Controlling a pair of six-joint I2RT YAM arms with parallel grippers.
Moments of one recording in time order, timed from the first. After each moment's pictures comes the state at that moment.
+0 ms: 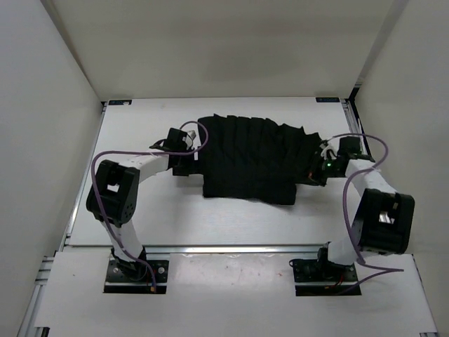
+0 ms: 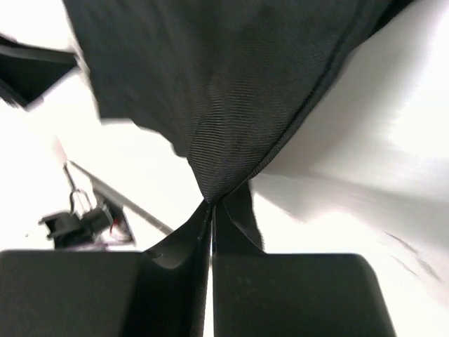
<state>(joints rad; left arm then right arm) -0.35 1.80 1.08 -0.28 0.19 -0.33 -0.12 1.49 0.90 -0.61 -0.75 0.26</state>
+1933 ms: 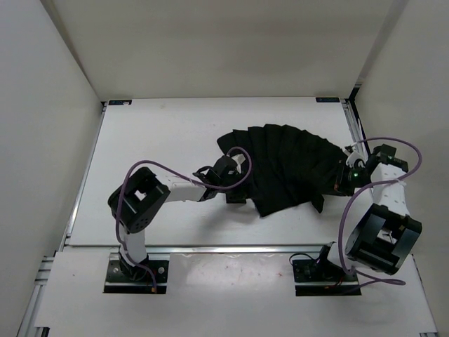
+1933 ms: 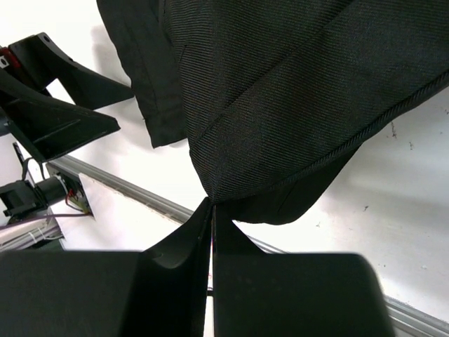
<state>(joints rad) -0.83 1.85 0.98 0.16 0.33 -0.89 -0.43 1.35 0.99 -1.07 -0.73 -0.22</state>
